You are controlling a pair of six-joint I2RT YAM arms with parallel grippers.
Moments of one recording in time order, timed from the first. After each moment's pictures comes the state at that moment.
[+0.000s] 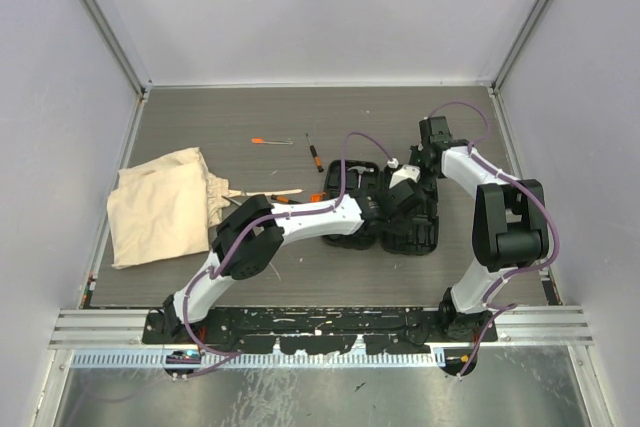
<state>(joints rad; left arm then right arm) -1.16 2.25 1.81 -0.38 -0.21 -0.72 0.10 1.70 1.10 -0.52 -0.05 0.40</state>
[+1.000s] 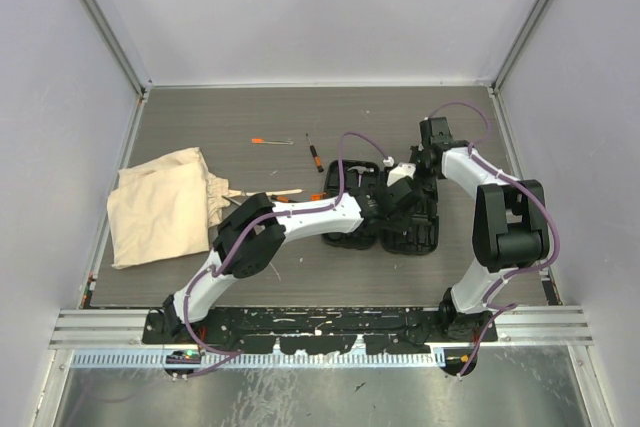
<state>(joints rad) -1.15 2.27 1.81 -0.36 -0.21 -0.78 0.10 1.70 1.08 -0.50 -0.05 0.40</state>
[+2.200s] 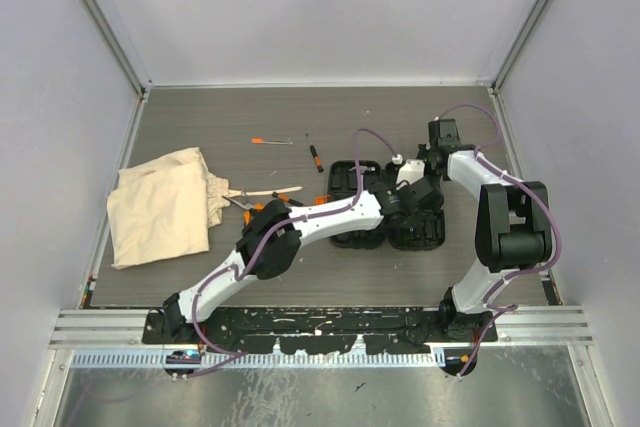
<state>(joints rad) -1.17 2.49 2.16 -0.65 -0.33 -0.88 0.07 1.70 1.05 -0.41 -0.07 0.45</state>
